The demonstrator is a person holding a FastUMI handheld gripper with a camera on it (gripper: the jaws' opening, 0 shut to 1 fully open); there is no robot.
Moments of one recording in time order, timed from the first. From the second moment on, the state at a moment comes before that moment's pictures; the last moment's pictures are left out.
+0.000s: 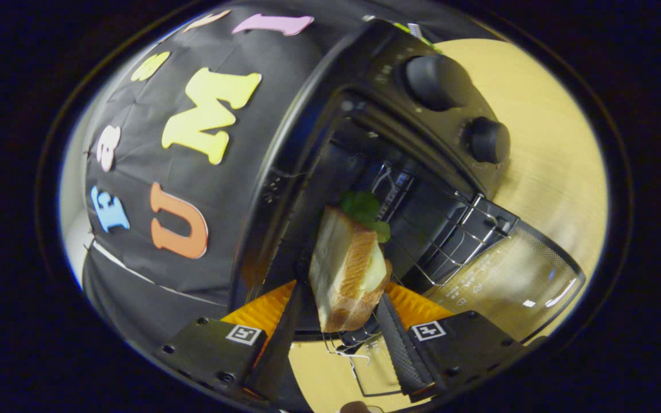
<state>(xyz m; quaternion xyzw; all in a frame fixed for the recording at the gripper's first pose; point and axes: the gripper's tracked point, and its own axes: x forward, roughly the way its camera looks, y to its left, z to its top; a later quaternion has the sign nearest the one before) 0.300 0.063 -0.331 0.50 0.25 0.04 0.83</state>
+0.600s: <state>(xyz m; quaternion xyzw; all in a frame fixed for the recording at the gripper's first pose) 0.259 0.071 -0.353 0.26 0.39 0.04 0.88</state>
